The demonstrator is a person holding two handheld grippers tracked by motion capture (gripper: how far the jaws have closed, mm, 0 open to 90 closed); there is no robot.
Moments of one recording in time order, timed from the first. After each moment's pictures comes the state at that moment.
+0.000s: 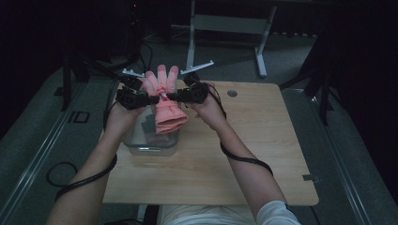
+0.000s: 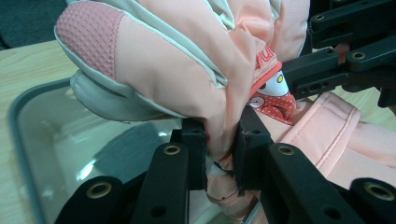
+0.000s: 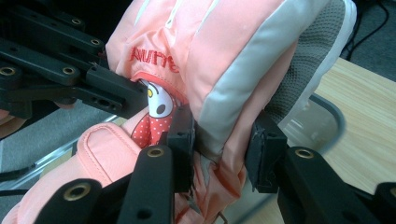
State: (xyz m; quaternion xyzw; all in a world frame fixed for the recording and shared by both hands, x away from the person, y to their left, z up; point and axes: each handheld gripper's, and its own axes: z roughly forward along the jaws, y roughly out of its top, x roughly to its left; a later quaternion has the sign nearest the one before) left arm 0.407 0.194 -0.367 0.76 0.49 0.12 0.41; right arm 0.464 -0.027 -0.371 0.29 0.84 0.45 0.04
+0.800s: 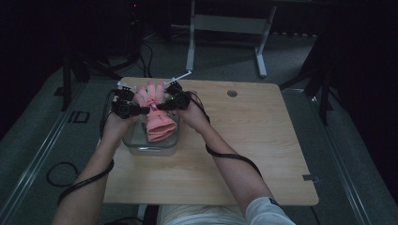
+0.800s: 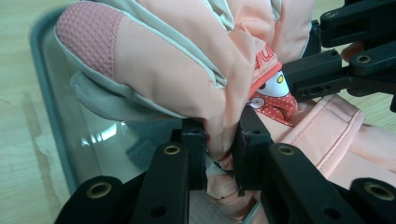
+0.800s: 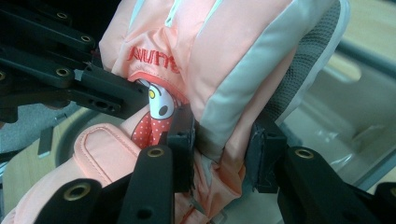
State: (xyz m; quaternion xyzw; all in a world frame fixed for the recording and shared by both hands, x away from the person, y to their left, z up) left arm 0.431 0.224 -0.439 0.75 0.54 0.08 0.38; right arm 0.493 0.021 -0.436 0.31 0.87 0.39 0.01
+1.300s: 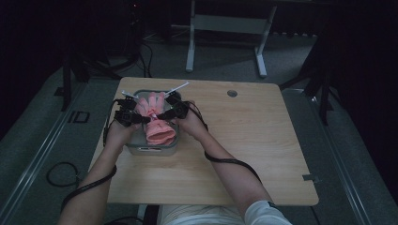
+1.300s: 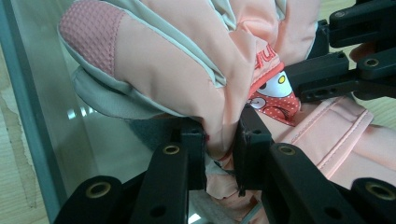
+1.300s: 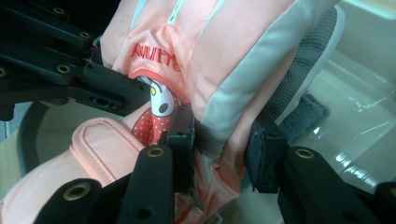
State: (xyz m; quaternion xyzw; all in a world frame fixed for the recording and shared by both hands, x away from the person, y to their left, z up) left arm 0.436 0.225 -0.478 0.75 0.57 0.04 0.34; right arm 0.494 0.025 -0.480 0.33 0.87 0.36 -0.02
